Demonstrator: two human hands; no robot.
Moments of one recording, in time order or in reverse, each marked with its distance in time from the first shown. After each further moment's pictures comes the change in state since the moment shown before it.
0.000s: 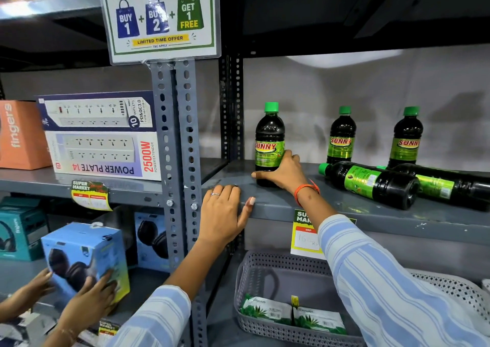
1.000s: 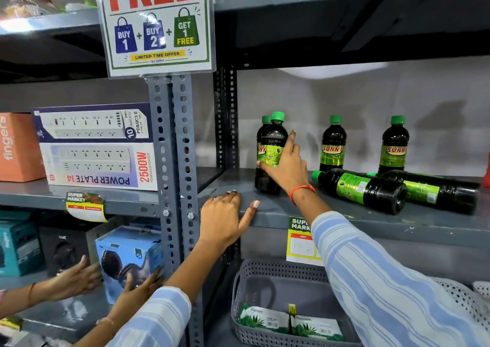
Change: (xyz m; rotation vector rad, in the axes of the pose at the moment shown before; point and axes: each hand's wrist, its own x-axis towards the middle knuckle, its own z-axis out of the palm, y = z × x) left_hand 0.014 0.006 -0.005 -0.002 -0.115 0.034; right_hand -0.005 -0.019 -0.024 -0.214 0.245 -0.123
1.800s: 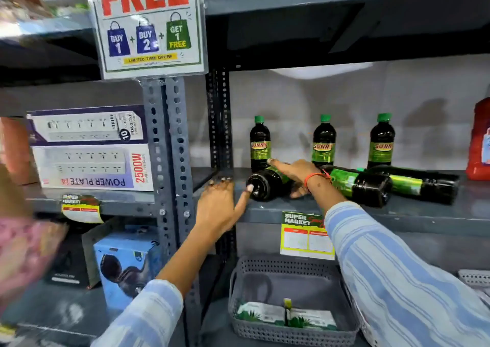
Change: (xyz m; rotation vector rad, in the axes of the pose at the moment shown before) left_hand 0.015 0.003 -0.013 -0.078 -0.080 -0.023; right_hand 0.001 0.027 -0.038 0.195 -0.385 0.443
